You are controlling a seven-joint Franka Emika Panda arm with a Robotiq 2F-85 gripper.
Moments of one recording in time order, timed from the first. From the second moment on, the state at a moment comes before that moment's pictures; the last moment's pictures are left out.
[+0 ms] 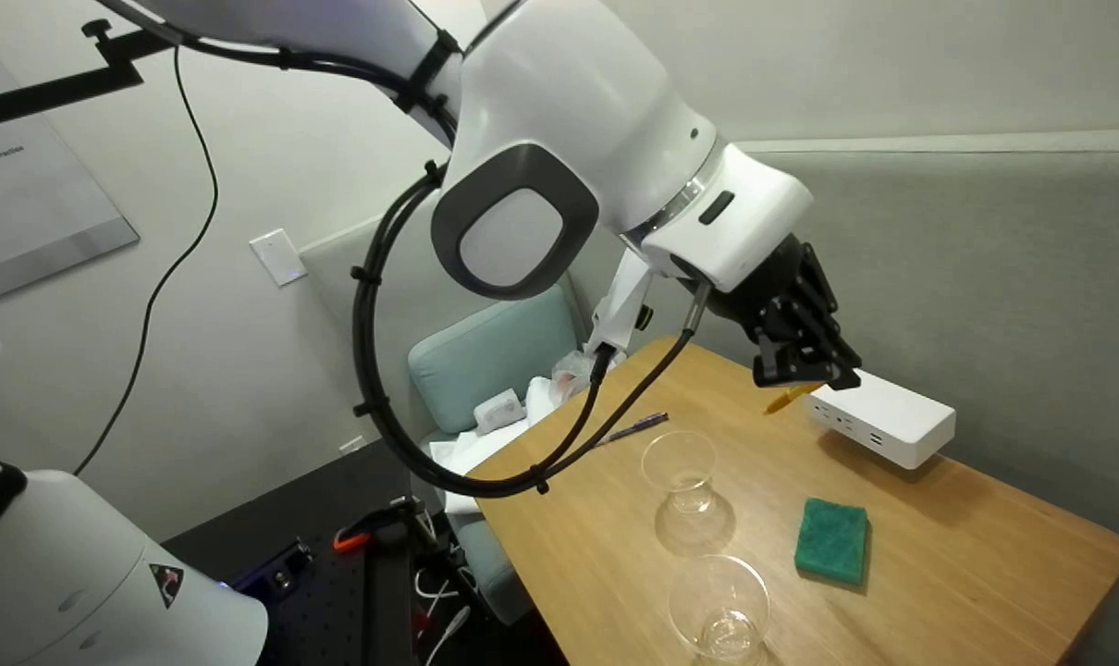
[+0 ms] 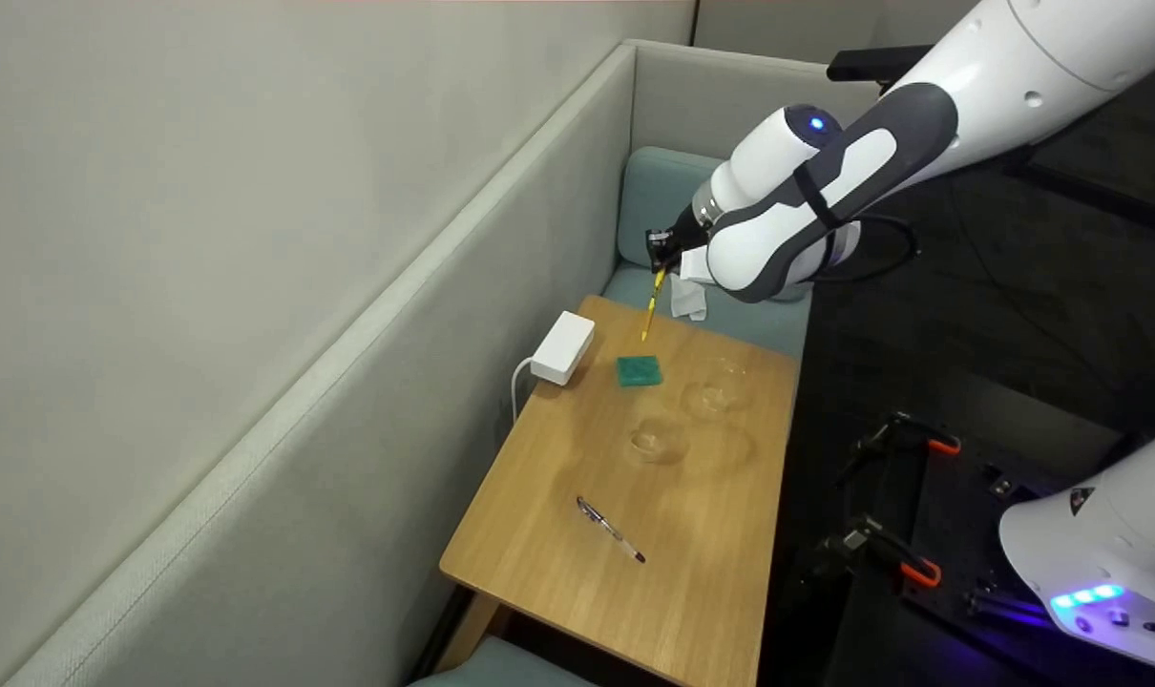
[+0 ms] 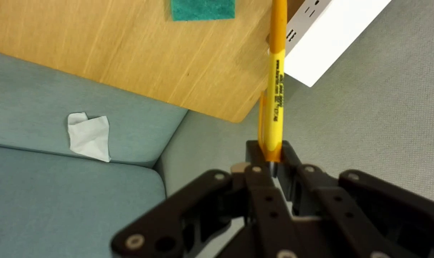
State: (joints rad) arm 0.20 0.40 -0.31 -2.33 0.40 3.22 0.42
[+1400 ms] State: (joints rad) arm -0.34 0.59 0.20 -1.94 0.75 2.72 0.31
